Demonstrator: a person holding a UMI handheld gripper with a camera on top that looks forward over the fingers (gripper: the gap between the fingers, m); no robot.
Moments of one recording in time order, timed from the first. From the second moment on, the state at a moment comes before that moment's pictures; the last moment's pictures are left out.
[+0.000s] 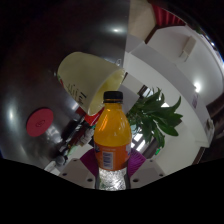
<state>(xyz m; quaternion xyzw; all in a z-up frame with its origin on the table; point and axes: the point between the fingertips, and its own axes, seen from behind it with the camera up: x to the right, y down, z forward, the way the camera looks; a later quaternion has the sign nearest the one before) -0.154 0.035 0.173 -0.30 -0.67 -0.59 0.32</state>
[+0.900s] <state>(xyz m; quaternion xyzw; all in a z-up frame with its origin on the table) -0.123 0.018 0.158 -0.73 -0.17 0.11 0.65</state>
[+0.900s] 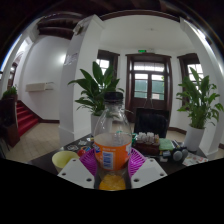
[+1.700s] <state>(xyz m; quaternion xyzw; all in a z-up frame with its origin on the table) -0.126 0.009 0.114 -0.76 -0.12 0.14 0.63</state>
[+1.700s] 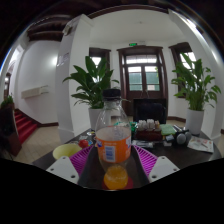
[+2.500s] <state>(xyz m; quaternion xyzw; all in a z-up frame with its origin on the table) 0.046 -0.163 0.148 -0.79 0.05 -0.02 0.61</state>
